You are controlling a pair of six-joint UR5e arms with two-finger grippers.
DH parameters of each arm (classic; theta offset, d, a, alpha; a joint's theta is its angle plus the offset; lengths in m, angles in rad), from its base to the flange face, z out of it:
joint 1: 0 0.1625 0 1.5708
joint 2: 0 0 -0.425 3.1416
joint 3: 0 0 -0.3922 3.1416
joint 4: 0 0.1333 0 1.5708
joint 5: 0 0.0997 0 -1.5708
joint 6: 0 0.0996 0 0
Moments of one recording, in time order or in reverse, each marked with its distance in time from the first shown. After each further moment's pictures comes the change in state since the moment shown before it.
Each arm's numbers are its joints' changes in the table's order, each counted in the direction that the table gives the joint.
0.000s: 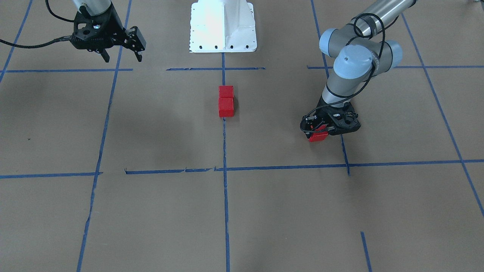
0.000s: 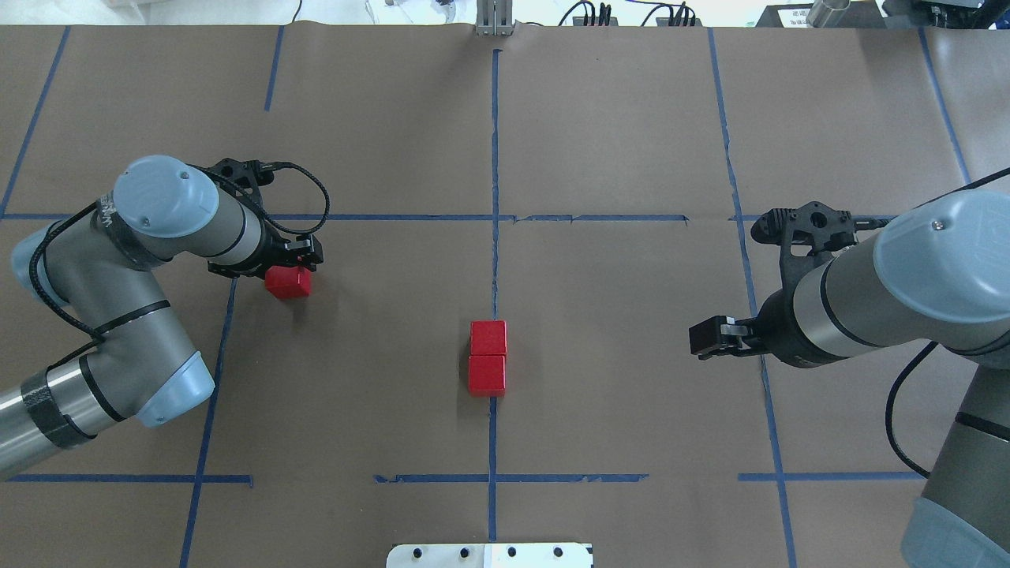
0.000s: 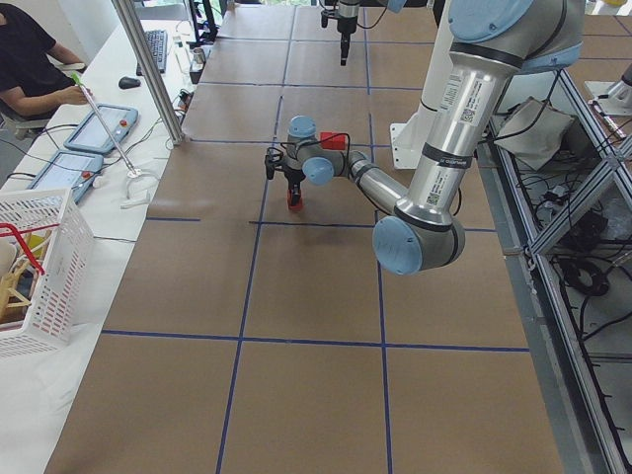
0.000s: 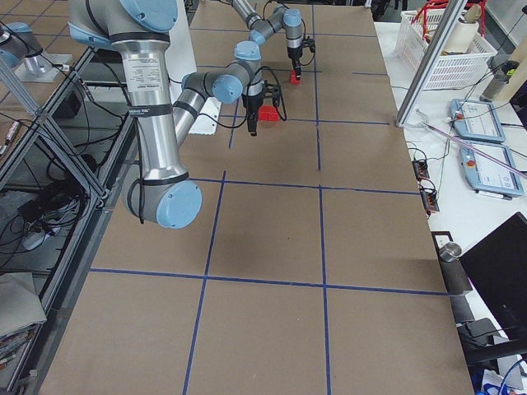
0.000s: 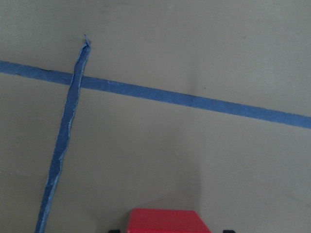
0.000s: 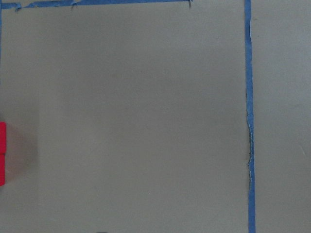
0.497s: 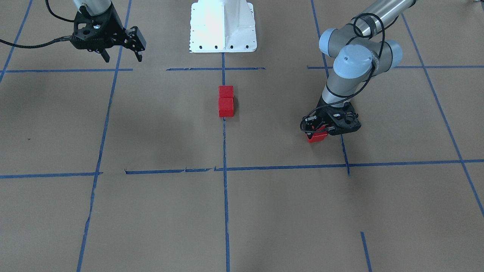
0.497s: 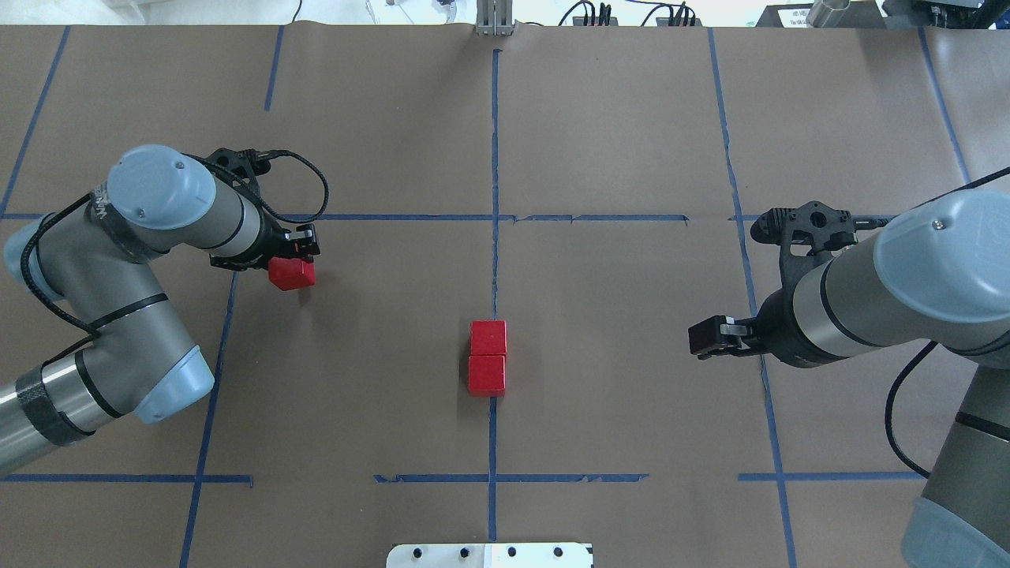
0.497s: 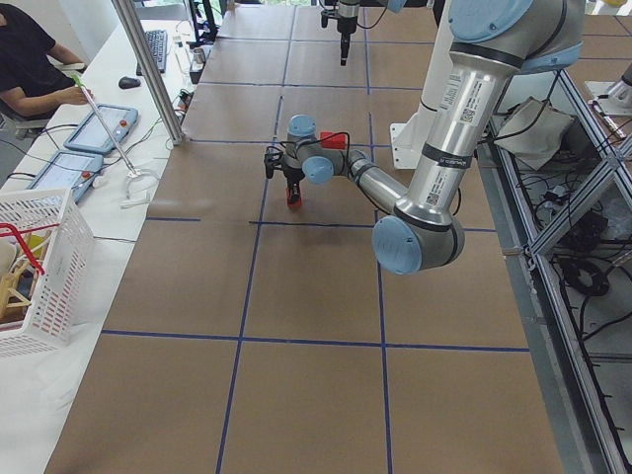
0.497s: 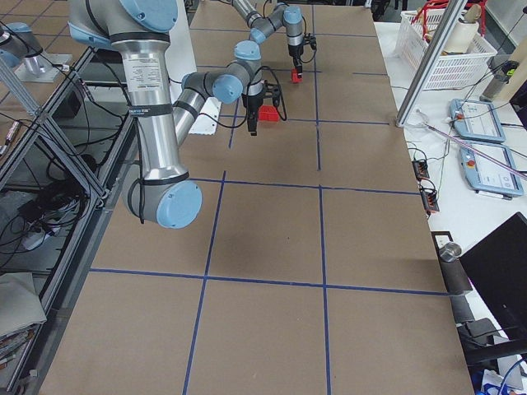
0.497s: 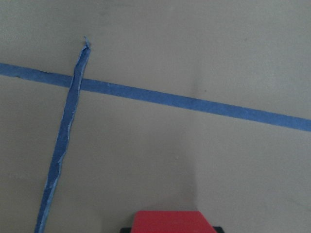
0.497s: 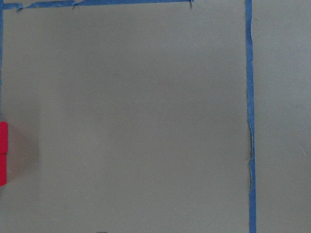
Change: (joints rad) left arm -0.010 -0.012 0.070 0.075 0.005 -0.101; right arm -0.001 0.001 -0.002 0.000 0.000 0.000
